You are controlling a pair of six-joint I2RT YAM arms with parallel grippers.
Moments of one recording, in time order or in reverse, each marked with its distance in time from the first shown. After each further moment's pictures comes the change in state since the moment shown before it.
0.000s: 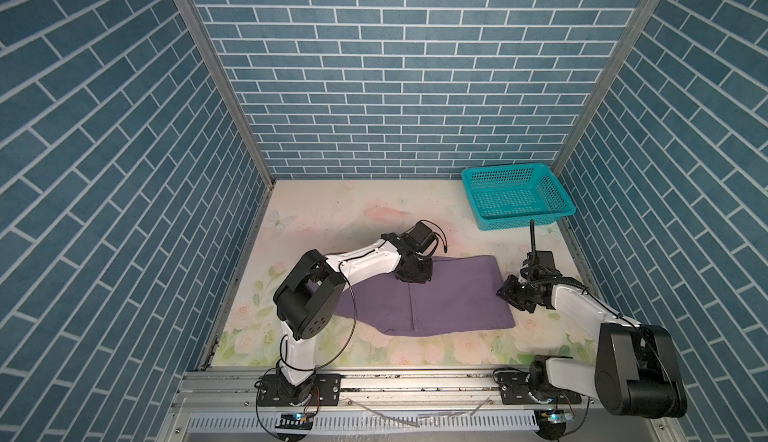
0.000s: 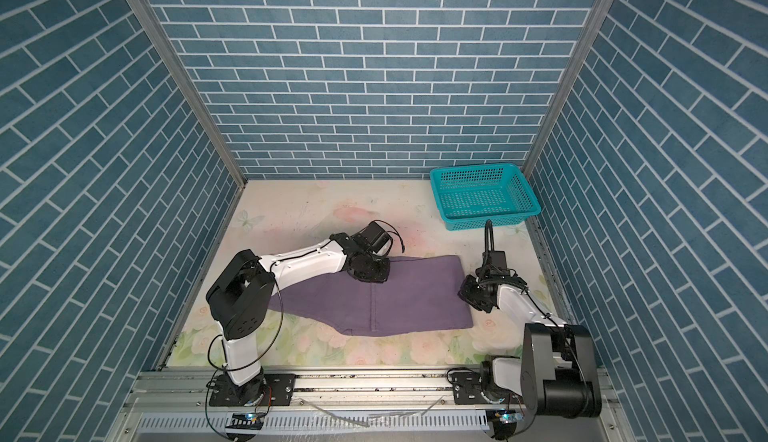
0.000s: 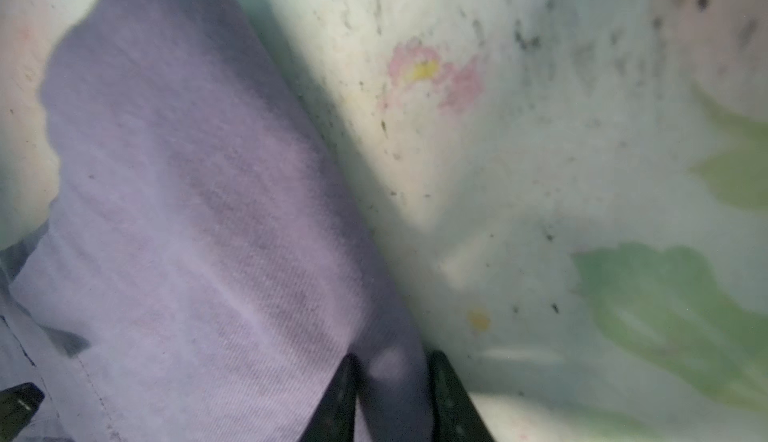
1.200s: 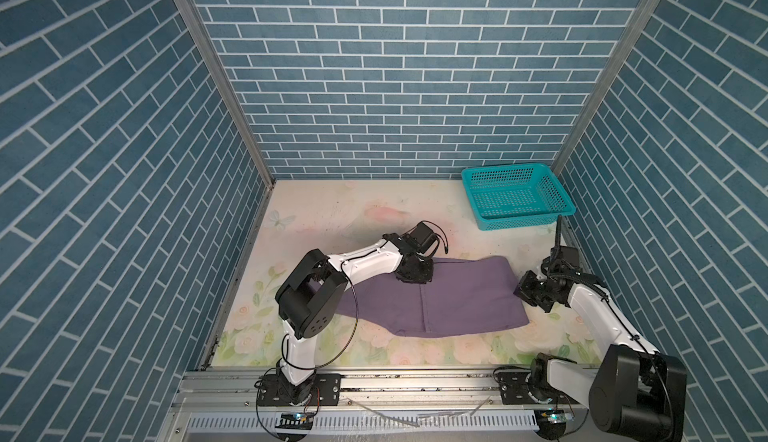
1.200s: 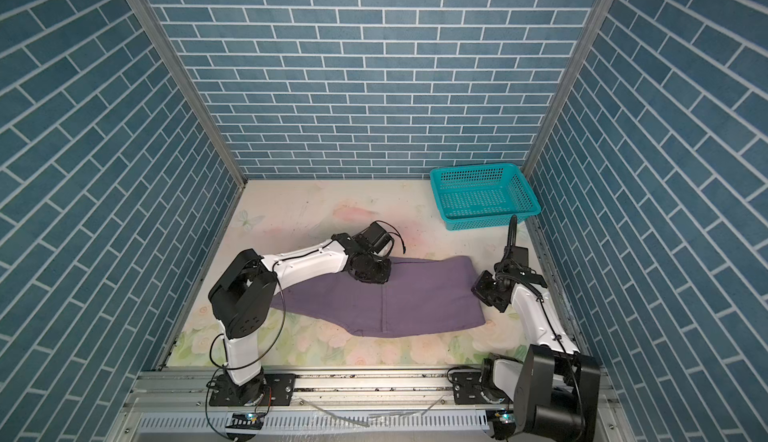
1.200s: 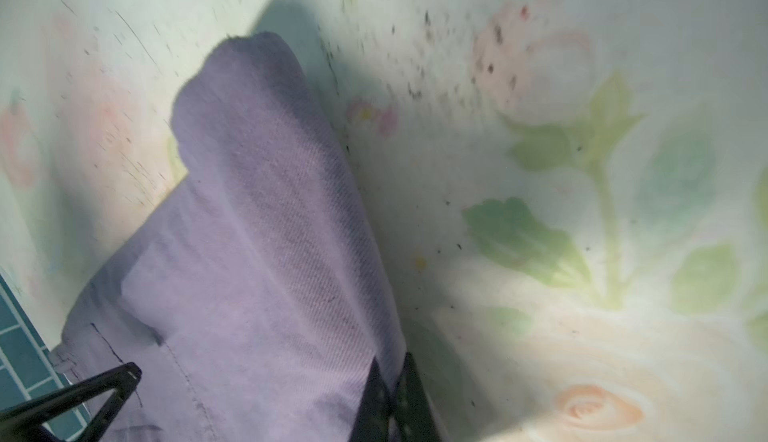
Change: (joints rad) left arm -0.003 0.011 0.016 -0.006 0.010 -0.003; right arm -0.192 -0.134 0.151 -0.291 -0.034 -0.056
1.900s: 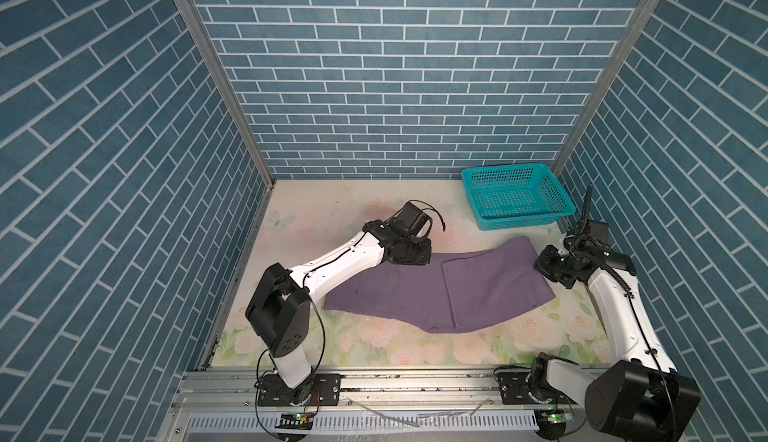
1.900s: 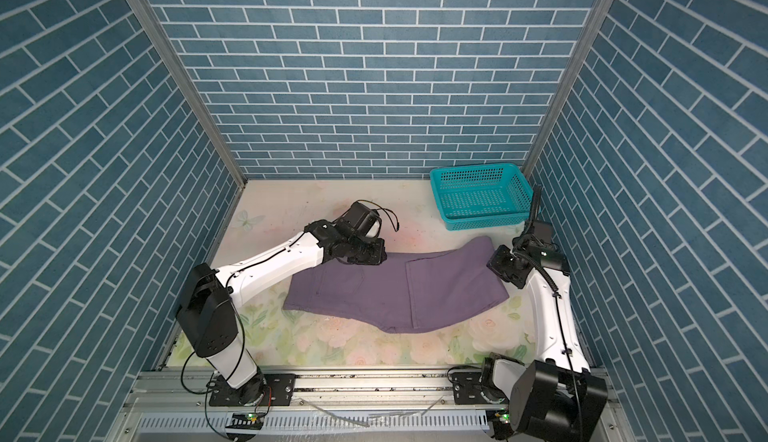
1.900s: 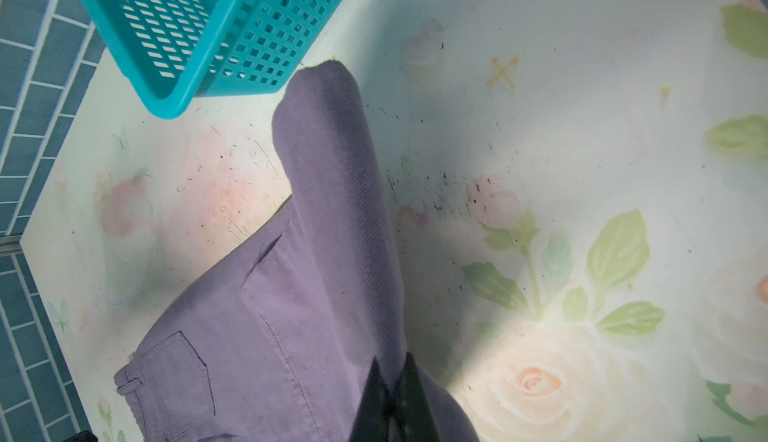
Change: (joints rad) left arm 0.061 -0.210 0.032 -0.049 -0.018 0.012; right arm -0.042 -0.004 0.320 -0.198 0.058 -0.051
